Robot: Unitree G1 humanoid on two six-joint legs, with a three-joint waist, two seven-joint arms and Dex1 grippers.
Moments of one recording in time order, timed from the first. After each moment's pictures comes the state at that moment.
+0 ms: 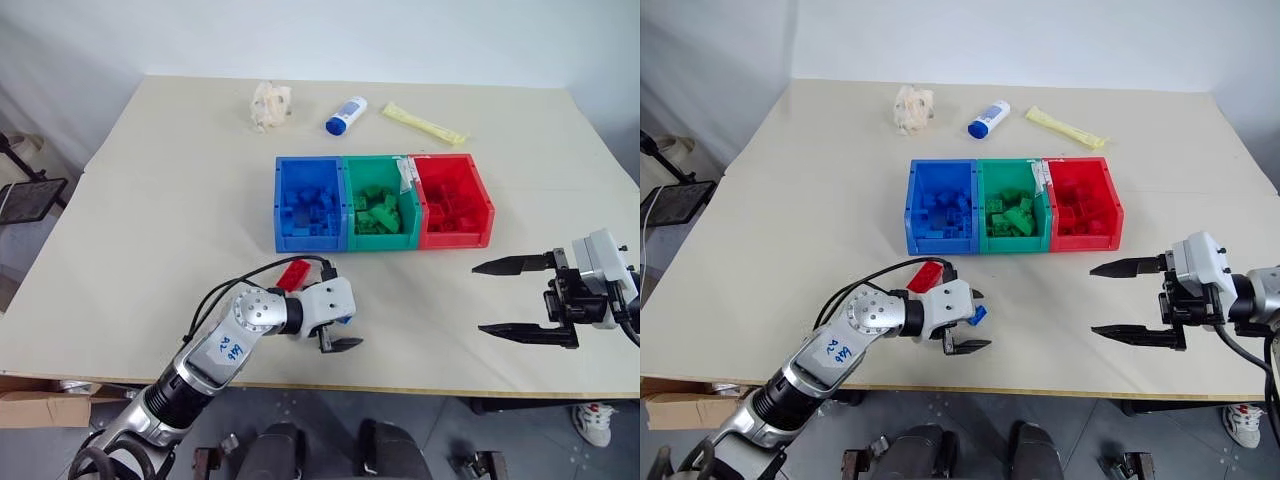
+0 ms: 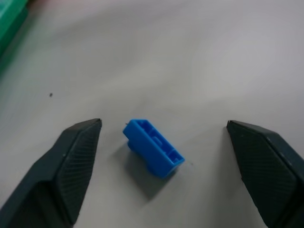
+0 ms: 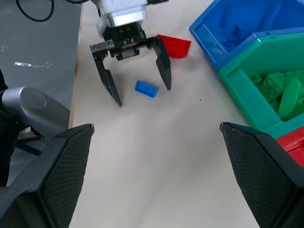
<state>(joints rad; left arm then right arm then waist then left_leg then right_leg) -0.47 0.45 -0.52 -0.30 0.03 0.57 -0.73 -0.18 -1.03 -0.28 -0.07 0.63 0.22 1.51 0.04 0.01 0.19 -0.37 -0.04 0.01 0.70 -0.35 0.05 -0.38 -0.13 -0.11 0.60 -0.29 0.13</state>
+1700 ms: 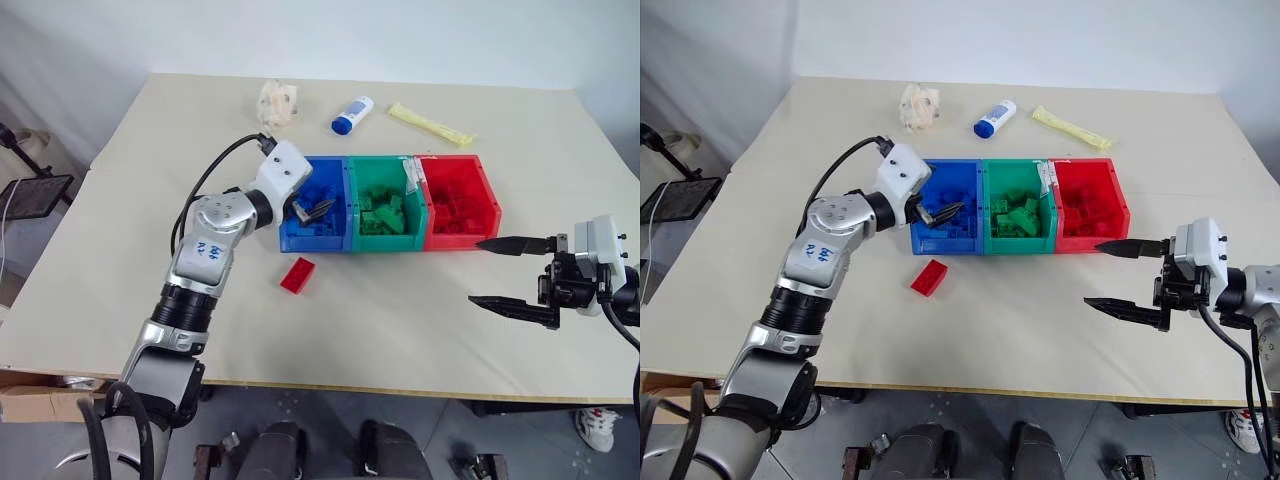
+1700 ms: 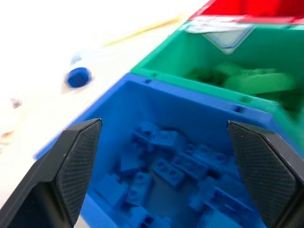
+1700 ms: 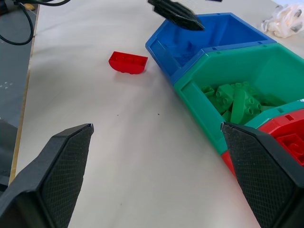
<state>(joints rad) -0.80 0.38 -0.09 0.16 -0.08 0.39 -0.66 -0.24 -0.95 -0.29 -0.01 0.61 0.20 1.39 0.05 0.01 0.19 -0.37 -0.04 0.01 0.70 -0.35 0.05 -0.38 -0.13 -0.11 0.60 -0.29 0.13</state>
